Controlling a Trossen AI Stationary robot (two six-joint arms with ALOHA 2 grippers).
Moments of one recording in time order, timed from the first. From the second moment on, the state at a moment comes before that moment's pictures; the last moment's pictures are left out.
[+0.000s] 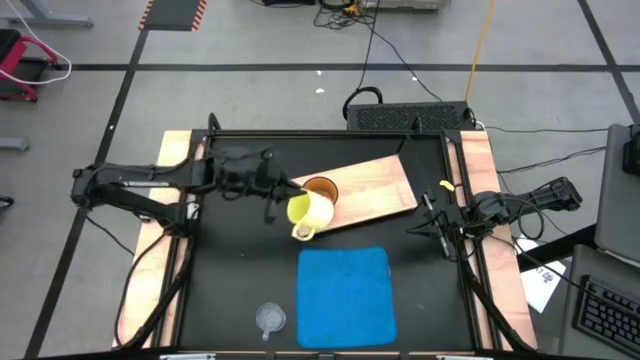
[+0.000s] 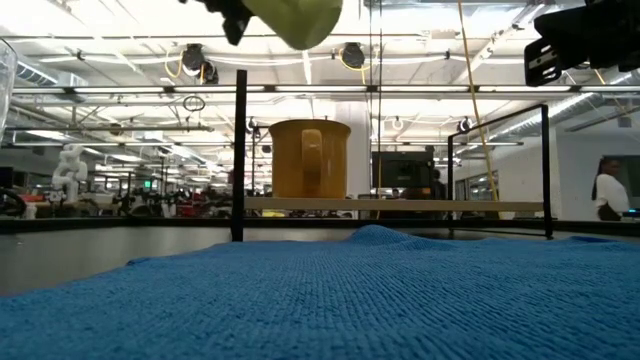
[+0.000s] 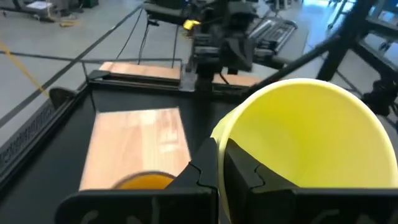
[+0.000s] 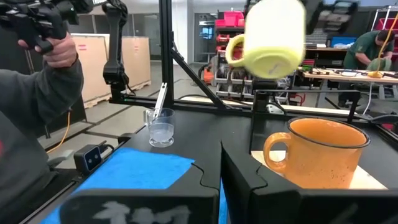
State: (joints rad) left arm 0.12 1.19 0.99 -0.09 0.15 -0.07; right arm 0.26 0.18 0.14 0.04 0.00 0.01
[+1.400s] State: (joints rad) left arm 0.35 1.89 1.88 -0.67 0.35 0.08; right arm 0.26 0.18 0.14 0.05 0.00 0.00
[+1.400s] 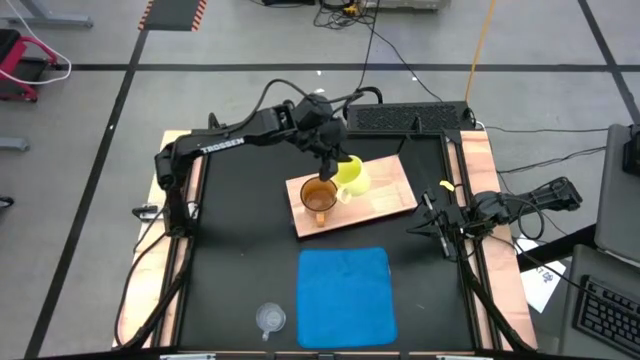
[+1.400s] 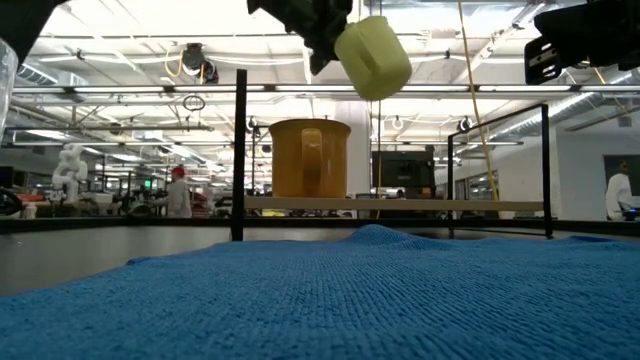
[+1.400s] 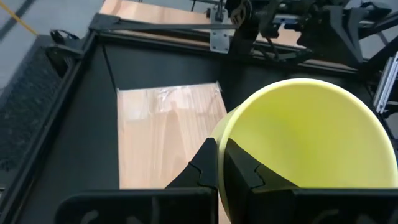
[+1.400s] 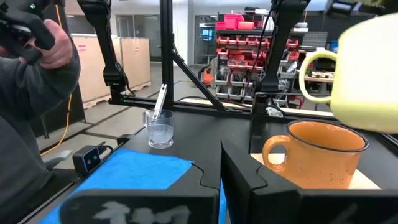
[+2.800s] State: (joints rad) left arm 0.36 2.13 2.09 -0.72 0.34 0.12; right arm 0.26 0.18 0.14 0.04 0.00 -0.01
